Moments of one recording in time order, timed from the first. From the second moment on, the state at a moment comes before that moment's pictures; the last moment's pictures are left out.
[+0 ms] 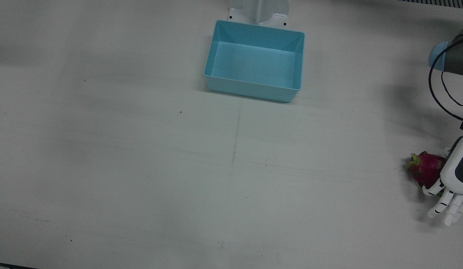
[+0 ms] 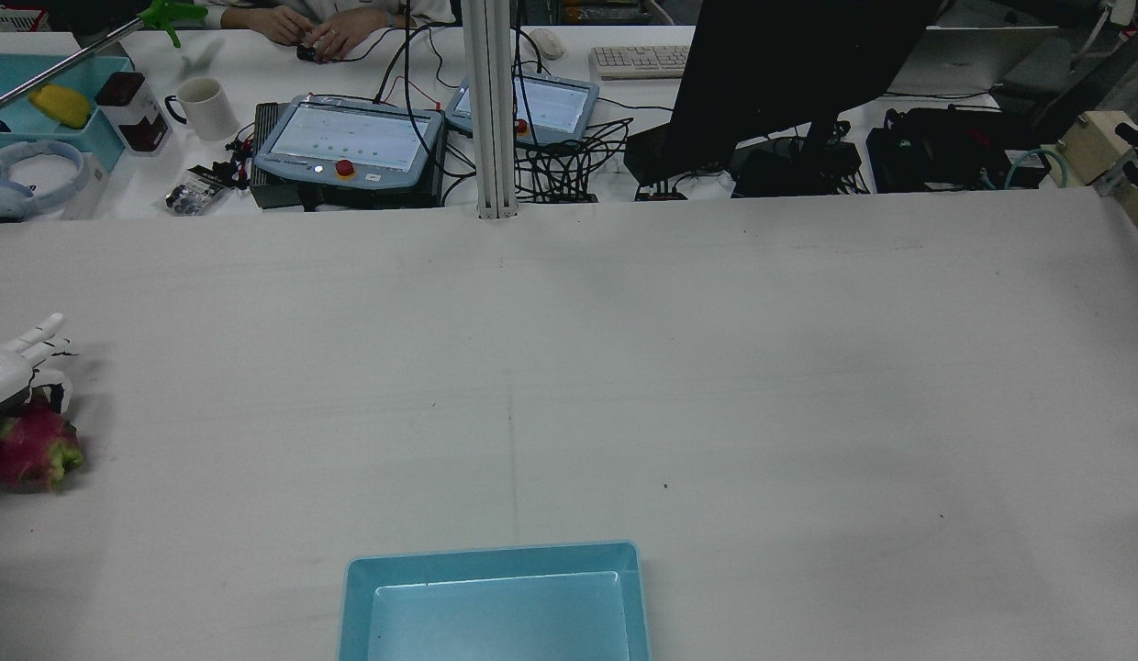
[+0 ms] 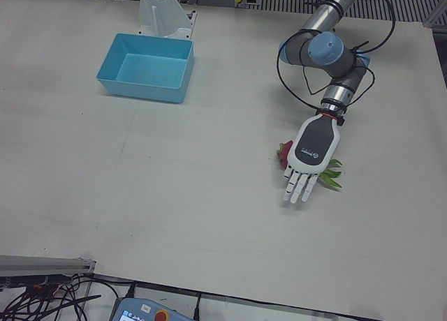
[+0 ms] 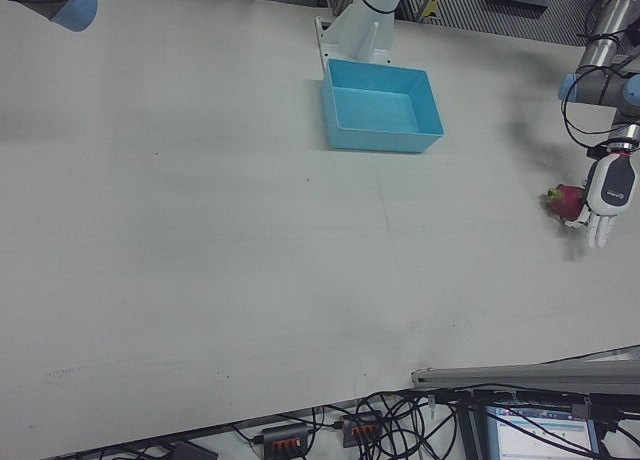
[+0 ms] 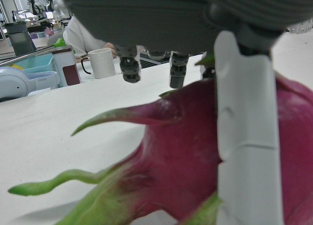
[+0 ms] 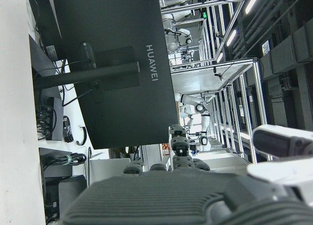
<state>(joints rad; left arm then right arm) -0.94 -1.57 -1.72 0.24 1.48 1.76 1.45 -1.64 1.70 -3.22 -1.55 0.16</state>
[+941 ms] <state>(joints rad) -0.94 -1.57 -1.72 0.25 1.47 1.76 1.45 -1.64 1.70 -3.22 -1.55 0.16</state>
